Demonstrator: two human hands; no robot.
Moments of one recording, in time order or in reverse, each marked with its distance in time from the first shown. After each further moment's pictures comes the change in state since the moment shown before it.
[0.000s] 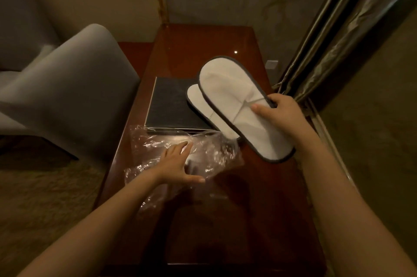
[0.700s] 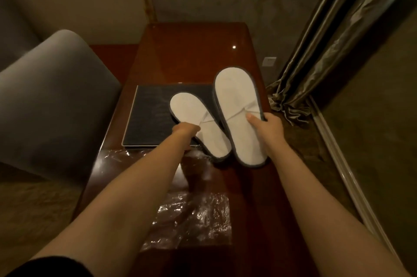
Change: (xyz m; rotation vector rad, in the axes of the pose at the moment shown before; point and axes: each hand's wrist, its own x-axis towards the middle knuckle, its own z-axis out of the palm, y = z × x) left_hand 0.166 0.064 -0.066 -0.952 0.134 -0.718; right_hand 0.085 0.090 0.046 0.483 0.143 0.337
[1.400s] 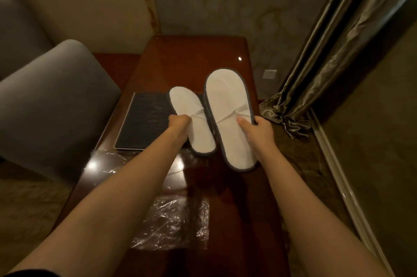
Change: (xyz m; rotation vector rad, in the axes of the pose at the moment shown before) left_hand -0.025 0.039 0.019 -0.538 0.127 0.128; right_hand 0.004 -0.016 -0.030 0.045 -0.091 -0.041
